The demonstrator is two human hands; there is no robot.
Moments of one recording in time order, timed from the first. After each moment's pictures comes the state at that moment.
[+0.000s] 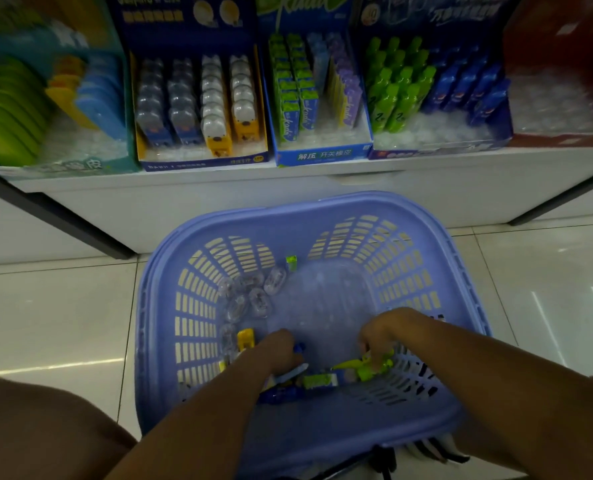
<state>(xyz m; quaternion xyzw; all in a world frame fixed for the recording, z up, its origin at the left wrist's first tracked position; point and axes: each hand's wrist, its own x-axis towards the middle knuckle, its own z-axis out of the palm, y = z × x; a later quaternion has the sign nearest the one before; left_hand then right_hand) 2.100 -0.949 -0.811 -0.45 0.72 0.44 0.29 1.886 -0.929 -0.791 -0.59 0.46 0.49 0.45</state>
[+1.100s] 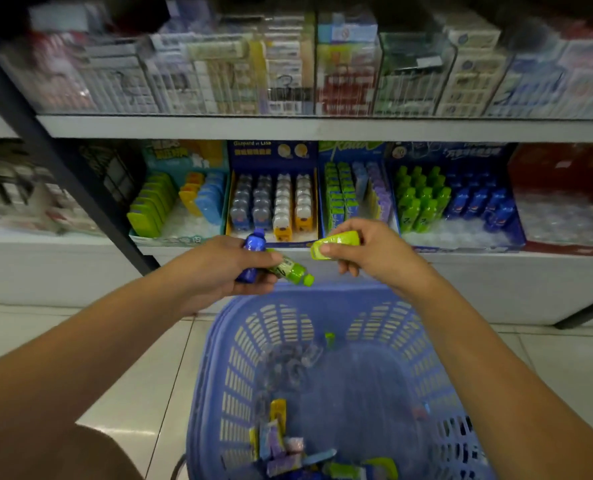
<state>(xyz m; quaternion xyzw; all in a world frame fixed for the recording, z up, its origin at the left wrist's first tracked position) 2.168 -1.050 -0.518 -0.56 0.44 0.67 -0.23 1.941 -1.043 -0.564 -0.56 0.57 -0.36 0.49</state>
